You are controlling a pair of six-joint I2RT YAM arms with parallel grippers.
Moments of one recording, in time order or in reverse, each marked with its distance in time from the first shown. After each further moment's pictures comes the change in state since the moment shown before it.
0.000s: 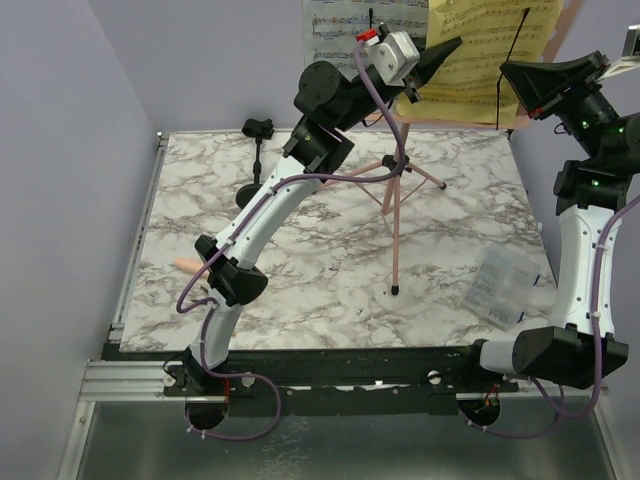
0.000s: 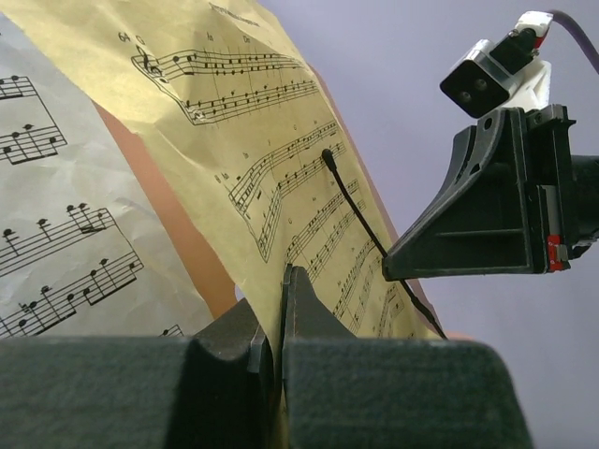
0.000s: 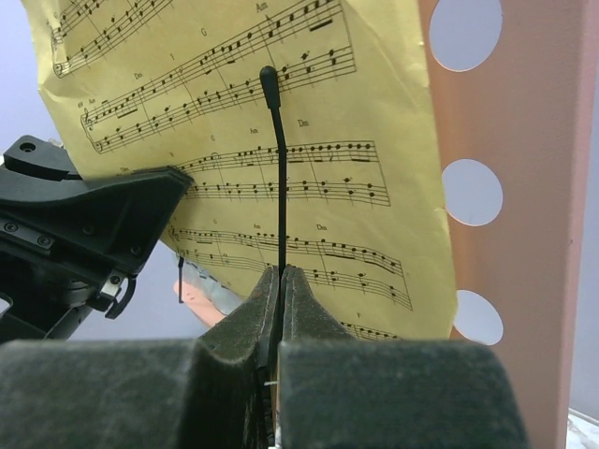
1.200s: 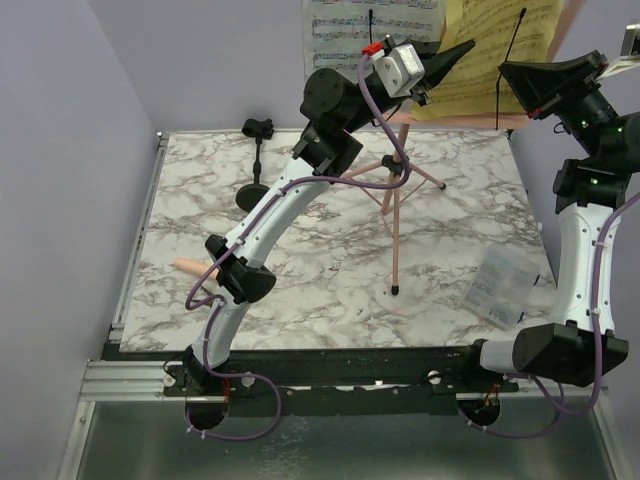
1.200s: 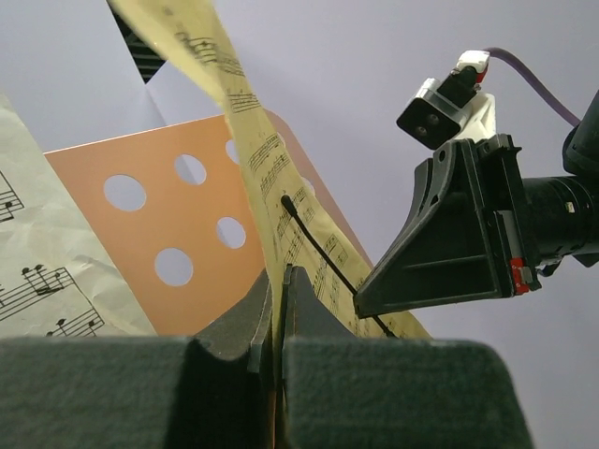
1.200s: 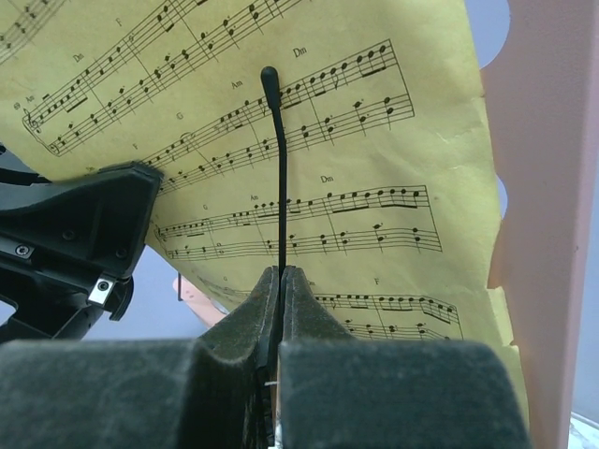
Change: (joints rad) left arm -0.020 0.079 0.091 0.084 0.072 0.025; right arm 0.000 0.011 0.000 0.026 -0.025 0.004
